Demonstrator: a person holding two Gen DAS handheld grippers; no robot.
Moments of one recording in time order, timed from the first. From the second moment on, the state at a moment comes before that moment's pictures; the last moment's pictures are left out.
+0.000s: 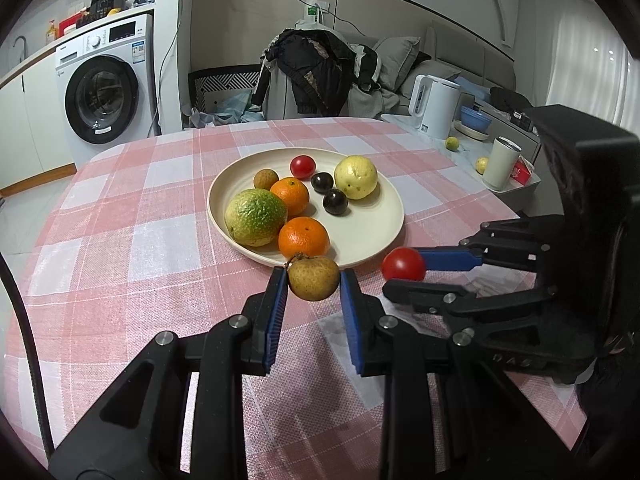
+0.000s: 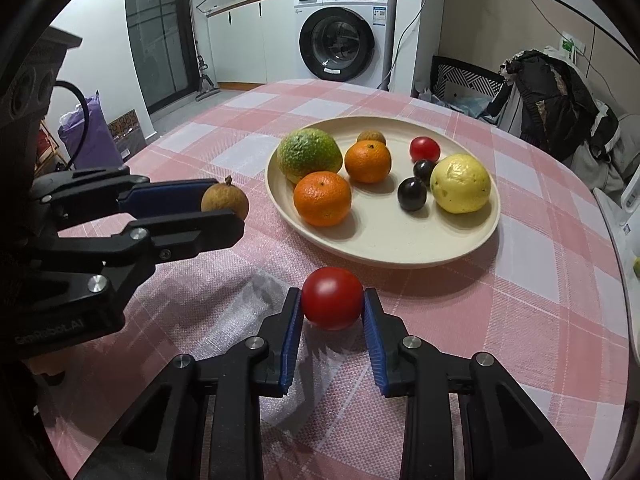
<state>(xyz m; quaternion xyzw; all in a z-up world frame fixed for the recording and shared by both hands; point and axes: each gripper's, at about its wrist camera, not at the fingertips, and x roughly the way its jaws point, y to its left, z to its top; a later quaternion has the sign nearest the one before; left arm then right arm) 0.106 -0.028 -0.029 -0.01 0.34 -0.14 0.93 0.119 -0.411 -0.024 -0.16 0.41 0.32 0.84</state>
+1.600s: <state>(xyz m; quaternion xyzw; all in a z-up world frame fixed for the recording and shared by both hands) 0.175 -0.071 -0.029 0.01 0.33 -0.13 0.94 0.173 -0.452 0.014 -0.06 0.37 0.27 0.89</state>
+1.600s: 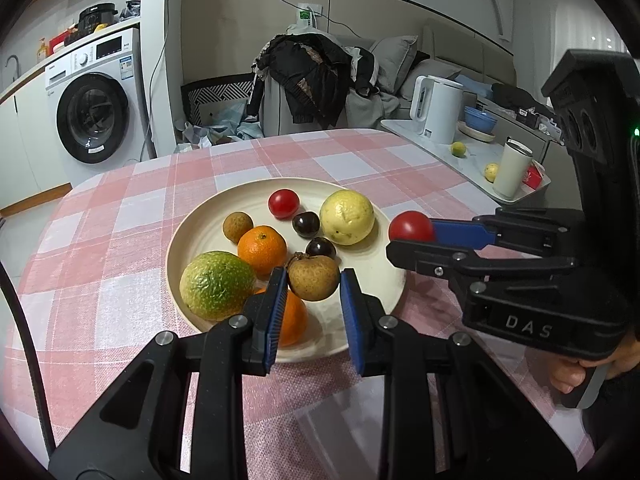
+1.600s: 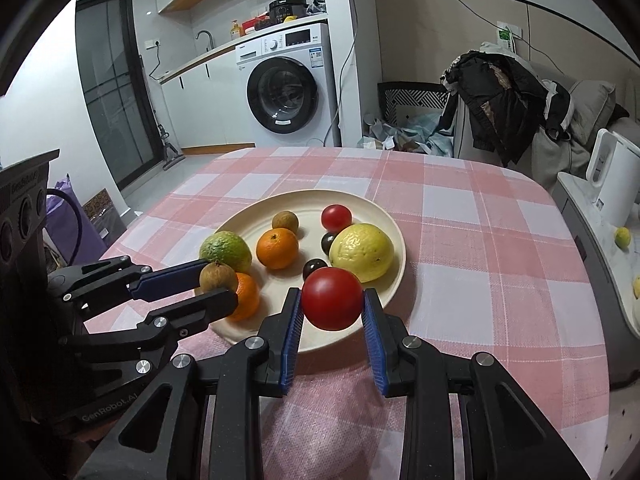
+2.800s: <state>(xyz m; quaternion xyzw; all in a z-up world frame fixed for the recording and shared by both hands) 0.142 -0.041 -0.015 -0.01 0.29 -0.10 0.95 0.167 -0.458 0.004 -0.07 0.36 0.27 0.89</state>
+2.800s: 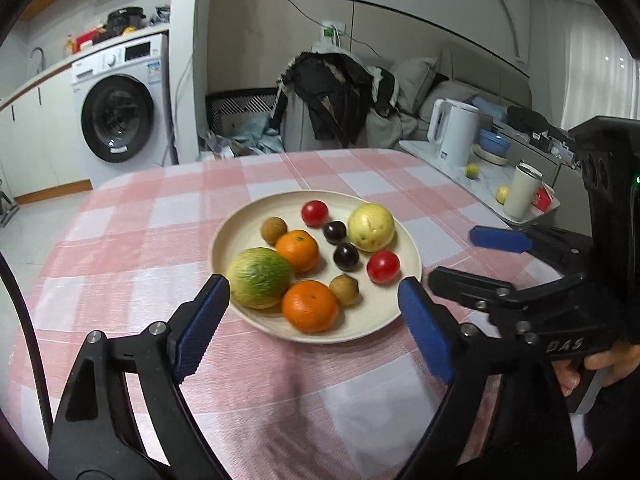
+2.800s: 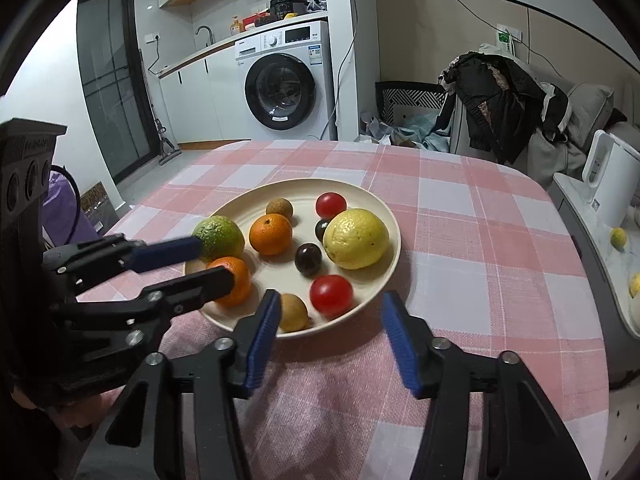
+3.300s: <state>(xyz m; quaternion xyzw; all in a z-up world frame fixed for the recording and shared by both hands) 0.084 -0.005 -0.005 -0.03 0.23 -0.05 0.97 0.133 -0.474 0.026 -0.02 0.28 0.31 0.91</state>
